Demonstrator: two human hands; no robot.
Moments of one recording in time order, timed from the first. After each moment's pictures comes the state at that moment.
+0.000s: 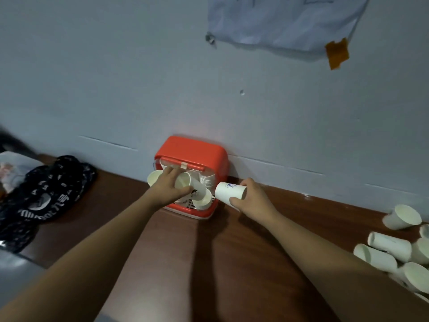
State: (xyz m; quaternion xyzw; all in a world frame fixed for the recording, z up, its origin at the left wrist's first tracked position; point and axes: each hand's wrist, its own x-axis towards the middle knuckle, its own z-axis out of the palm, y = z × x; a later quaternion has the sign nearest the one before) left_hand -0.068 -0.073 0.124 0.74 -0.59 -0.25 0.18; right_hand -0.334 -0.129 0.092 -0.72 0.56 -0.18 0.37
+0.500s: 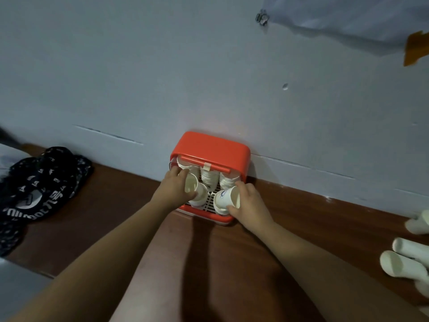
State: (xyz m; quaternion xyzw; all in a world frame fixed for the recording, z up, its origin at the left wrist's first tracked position) left_hand 0.011 -0.104 0.061 0.75 -0.63 -0.18 0.12; right_hand -0.230 -0.126 0.047 -0.79 0.55 -0.11 0.24
